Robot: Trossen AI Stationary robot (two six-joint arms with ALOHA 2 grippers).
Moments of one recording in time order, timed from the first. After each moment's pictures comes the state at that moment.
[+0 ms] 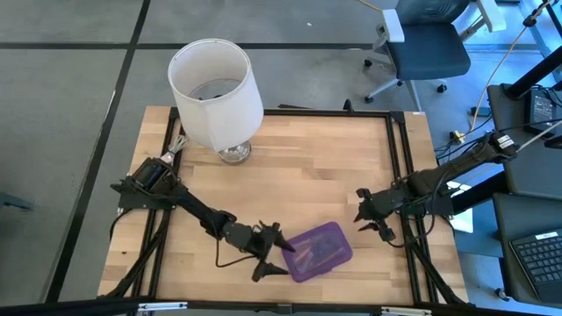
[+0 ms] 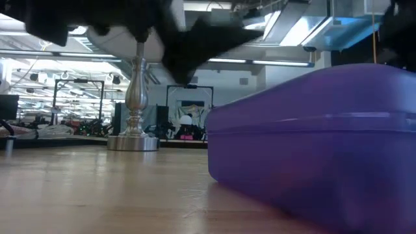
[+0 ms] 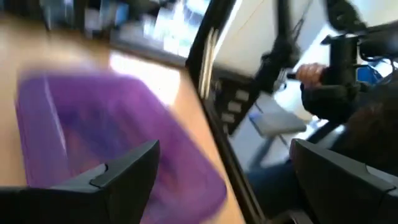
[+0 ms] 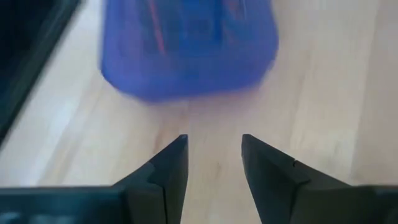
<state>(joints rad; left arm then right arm) -0.49 1.93 0.88 0.92 -0.14 -0.45 0.43 0.84 0.39 -0.40 -0.10 0.19</state>
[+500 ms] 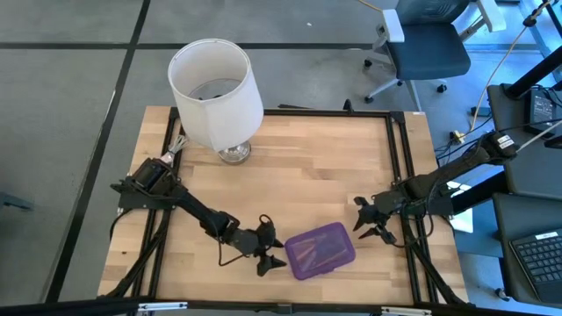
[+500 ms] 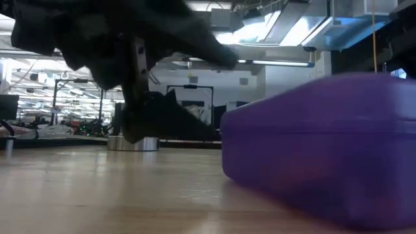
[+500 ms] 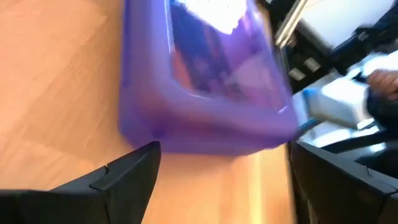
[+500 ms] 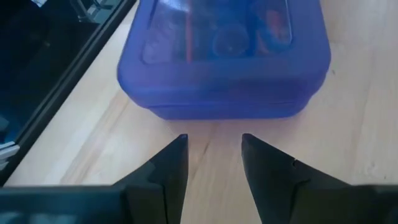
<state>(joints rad) -0.50 1.93 0.88 0.59 -0.23 -0.85 0.43 0.84 0.16 0.00 -0.23 0.20</state>
